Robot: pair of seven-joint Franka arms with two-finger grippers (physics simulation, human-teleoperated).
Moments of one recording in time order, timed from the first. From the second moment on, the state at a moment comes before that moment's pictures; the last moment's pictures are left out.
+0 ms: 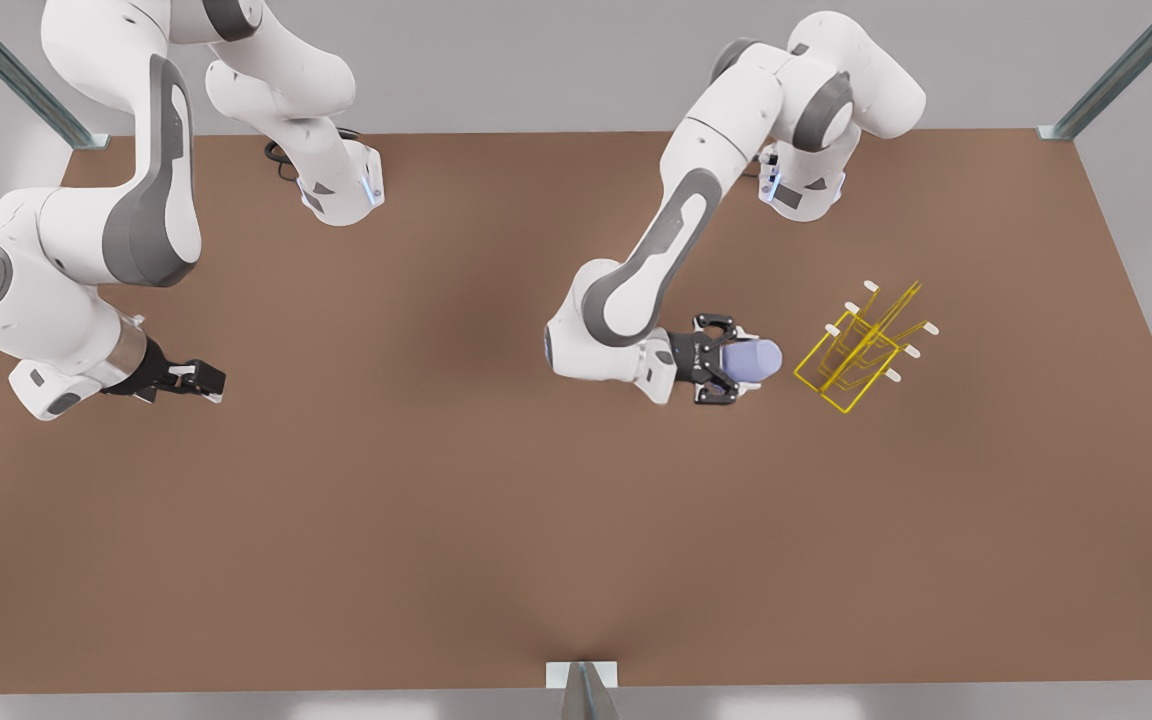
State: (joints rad) left arm -0.91 0.82 0.17 -1.24 0.85 1.03 -2.10; right arm 0.06 0.22 -0.05 -1.48 0.00 1.66 0.01
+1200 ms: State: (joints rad) left arm -0.83 0.73 0.18 -1.55 0.76 1.00 -2.33; right arm 0.03 0.26 -0.06 -1.46 -0.01 1.66 0.01
